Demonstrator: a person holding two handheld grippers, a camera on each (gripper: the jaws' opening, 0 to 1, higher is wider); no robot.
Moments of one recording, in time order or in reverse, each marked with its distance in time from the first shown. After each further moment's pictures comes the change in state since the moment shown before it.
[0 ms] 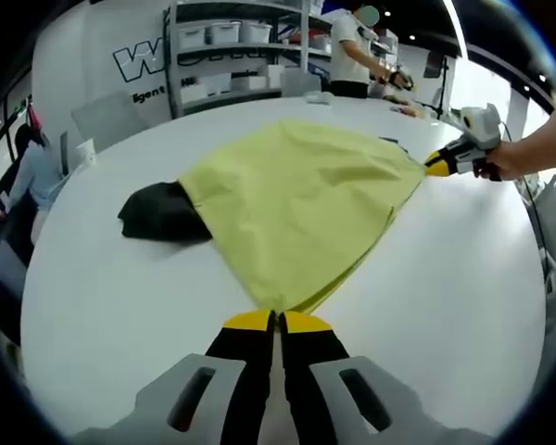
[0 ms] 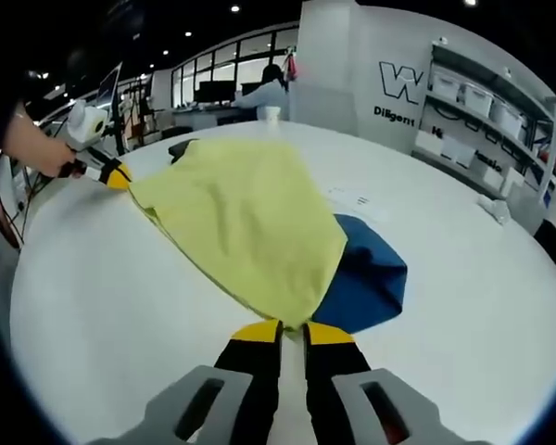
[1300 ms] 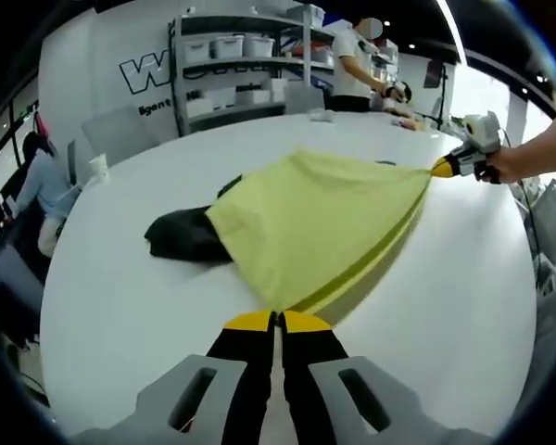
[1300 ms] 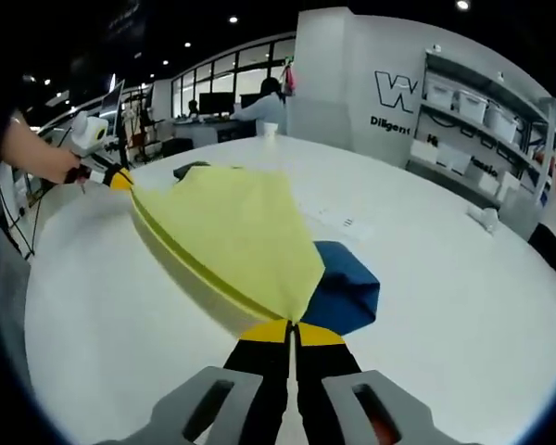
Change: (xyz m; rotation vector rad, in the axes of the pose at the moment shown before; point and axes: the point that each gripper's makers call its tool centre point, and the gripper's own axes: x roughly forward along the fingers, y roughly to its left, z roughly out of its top) left arm -0.044 0.009 0.025 0.004 -0.065 0.019; right arm -0.044 -0.005 0.025 0.012 -0.047 0.004
